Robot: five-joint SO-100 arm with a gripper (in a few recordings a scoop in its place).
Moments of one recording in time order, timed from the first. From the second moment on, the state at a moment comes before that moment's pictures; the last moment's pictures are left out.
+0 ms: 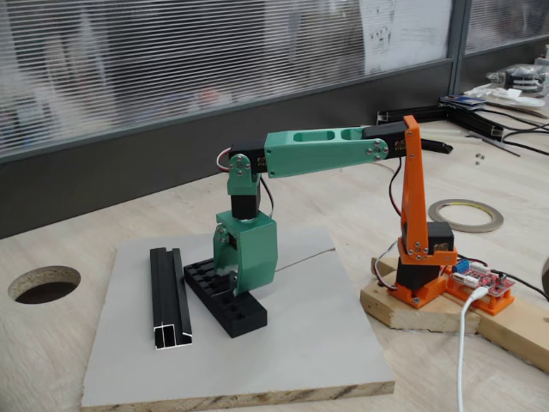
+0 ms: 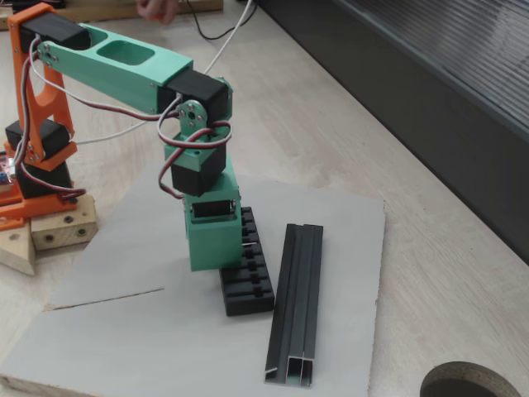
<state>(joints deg) -7.4 77.7 87.7 83.8 152.2</state>
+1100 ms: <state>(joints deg) -7.6 80.4 86.9 84.9 152.2</state>
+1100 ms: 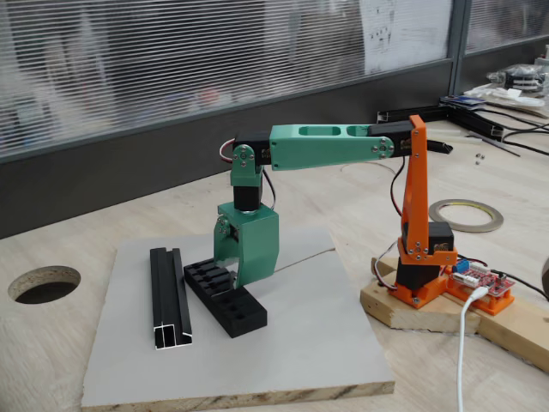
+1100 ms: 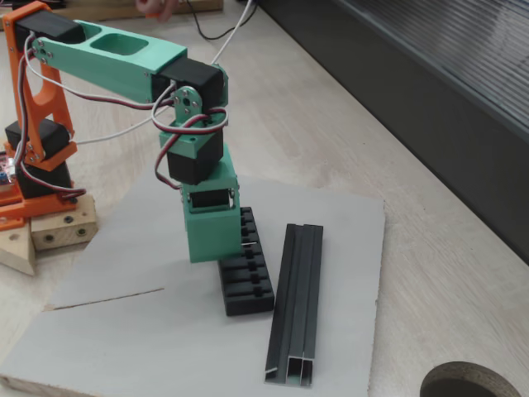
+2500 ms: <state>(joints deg) -7.1 80.4 90.5 84.6 152.2</state>
